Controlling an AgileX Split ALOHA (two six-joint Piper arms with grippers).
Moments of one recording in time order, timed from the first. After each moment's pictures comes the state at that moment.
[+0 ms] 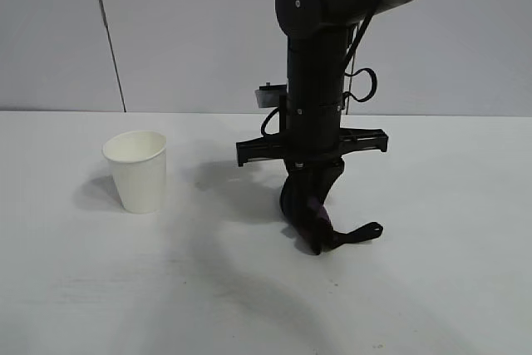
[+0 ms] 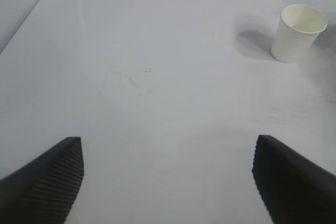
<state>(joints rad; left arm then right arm) 0.01 -0.01 -0.48 0.06 1.13 -0.04 0.50 2.31 -1.81 0.00 1.06 0.35</state>
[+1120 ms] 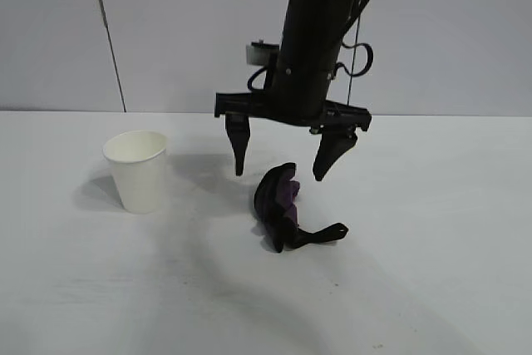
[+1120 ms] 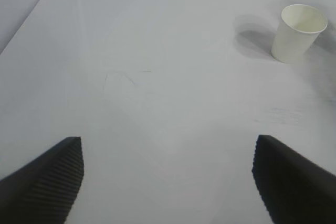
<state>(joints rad) 0.01 -0.01 -0.48 0.06 1.13 -0.04 0.49 2.18 -1.81 0.08 1.05 0.32</state>
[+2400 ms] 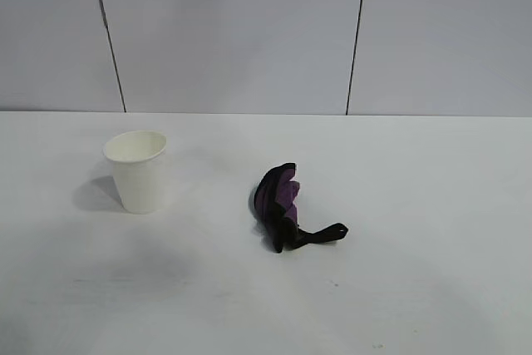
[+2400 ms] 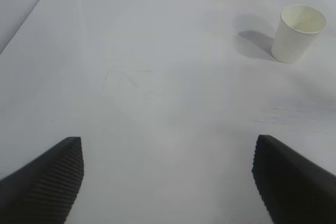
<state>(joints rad) 0.01 -0.01 -0.48 0.06 1.13 -0.04 0.49 1.17 -1.81 0.06 1.27 0.27</state>
